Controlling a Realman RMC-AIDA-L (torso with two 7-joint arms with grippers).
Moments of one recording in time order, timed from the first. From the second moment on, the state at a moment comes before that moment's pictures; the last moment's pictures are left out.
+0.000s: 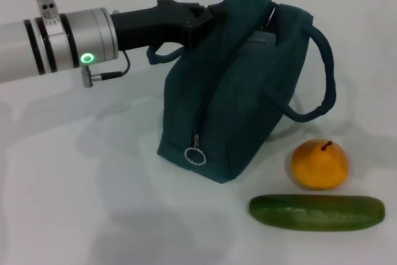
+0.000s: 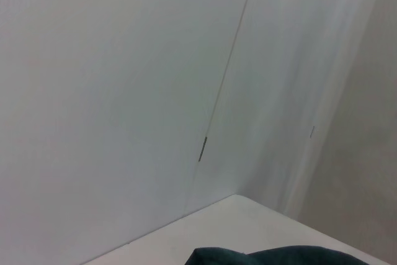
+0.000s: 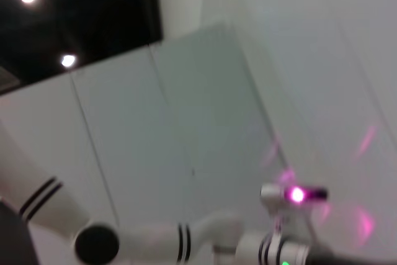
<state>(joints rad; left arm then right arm) -0.62 -2.09 0.98 0.64 1.59 1.29 -1.51 0.65 1.64 -2.17 -0.08 -0.31 -2.06 1.14</state>
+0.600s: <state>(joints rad) -0.63 -2.09 0.98 0.62 1.59 1.28 -1.51 0.76 1.67 -2.15 -0.06 -0.50 -1.91 1.22</state>
